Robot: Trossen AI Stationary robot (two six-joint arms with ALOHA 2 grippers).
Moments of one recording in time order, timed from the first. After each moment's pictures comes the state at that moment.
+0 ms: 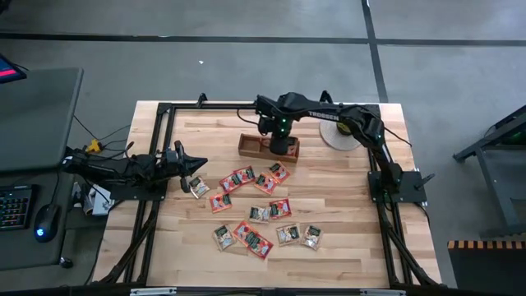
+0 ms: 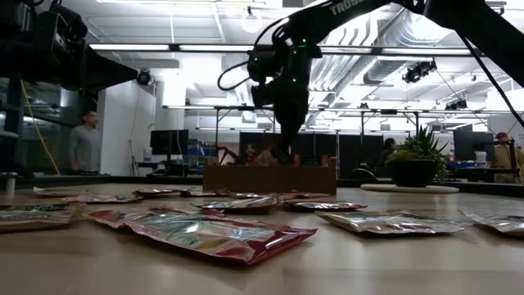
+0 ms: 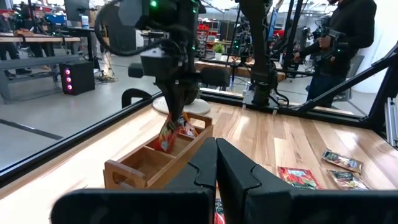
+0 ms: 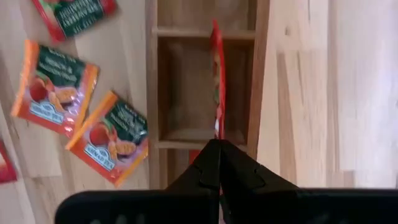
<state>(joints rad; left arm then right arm) -0.19 0.05 0.02 0.05 -0.48 -0.08 -0.40 2.17 1.90 -1.13 -0.10 -0.27</state>
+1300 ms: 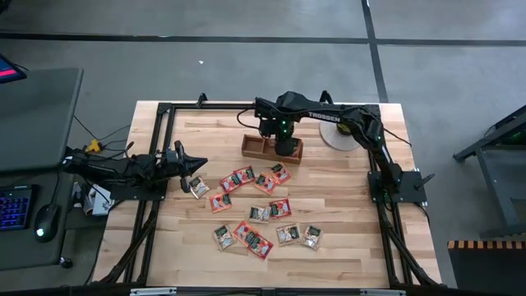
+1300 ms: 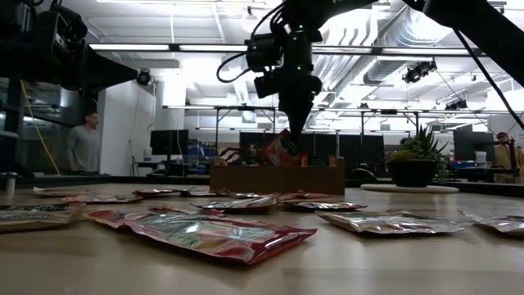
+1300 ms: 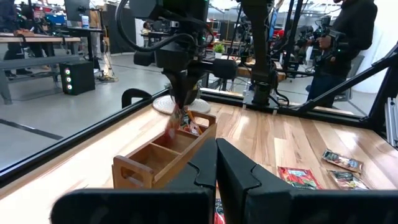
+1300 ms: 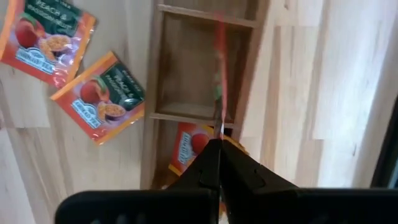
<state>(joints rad) -0.19 0.05 0.02 0.05 -0.48 -0.08 -0.36 2.17 2.00 -1.31 0.02 -0.36</state>
